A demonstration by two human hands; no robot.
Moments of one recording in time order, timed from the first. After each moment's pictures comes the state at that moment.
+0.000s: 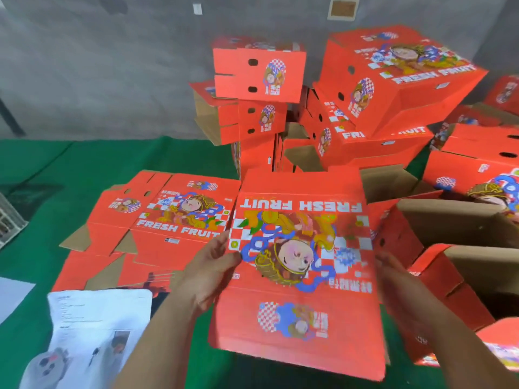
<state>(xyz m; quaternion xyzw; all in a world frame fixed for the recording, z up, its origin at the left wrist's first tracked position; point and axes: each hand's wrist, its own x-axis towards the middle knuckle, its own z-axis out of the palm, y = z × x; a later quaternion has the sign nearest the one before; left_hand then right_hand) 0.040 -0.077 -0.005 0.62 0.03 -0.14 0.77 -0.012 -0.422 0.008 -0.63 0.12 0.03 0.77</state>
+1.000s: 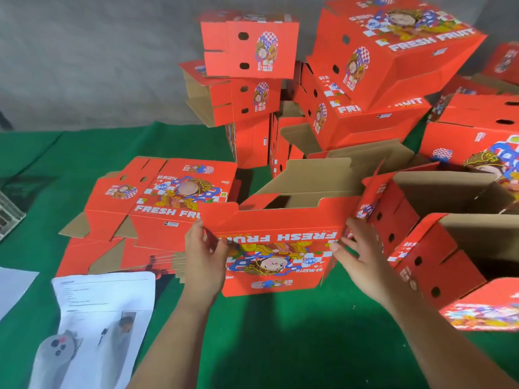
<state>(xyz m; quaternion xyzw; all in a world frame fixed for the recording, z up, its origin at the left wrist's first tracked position) 0.007 -0.083 -0.015 0.76 0.04 0.11 0.64 -0.015 -0.390 -0.024 -0.86 -0.06 -0.13 0.49</state>
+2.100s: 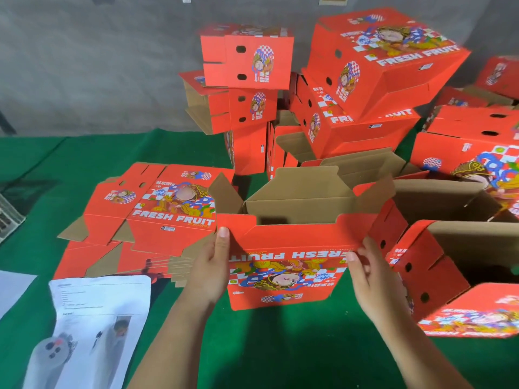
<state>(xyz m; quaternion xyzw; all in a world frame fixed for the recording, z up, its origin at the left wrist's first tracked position) -0.019 -0.103 0.021 0.75 0.06 -0.01 0.66 -0.056 -0.401 -0.025 -0.91 0.10 -0.19 0.36</state>
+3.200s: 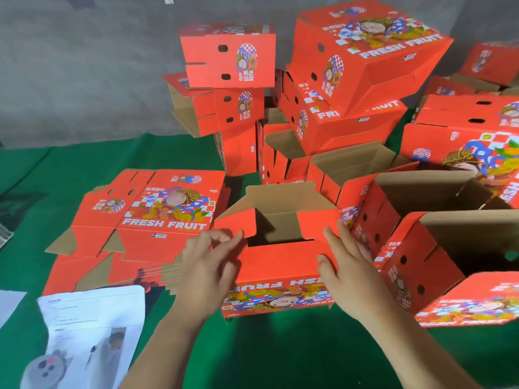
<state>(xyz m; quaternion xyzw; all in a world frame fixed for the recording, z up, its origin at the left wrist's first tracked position) -0.001 -0.089 -0.010 0.90 -0.20 0.23 0.32 -0.052 -0.374 0.006 -0.97 0.05 -0.06 0.25</state>
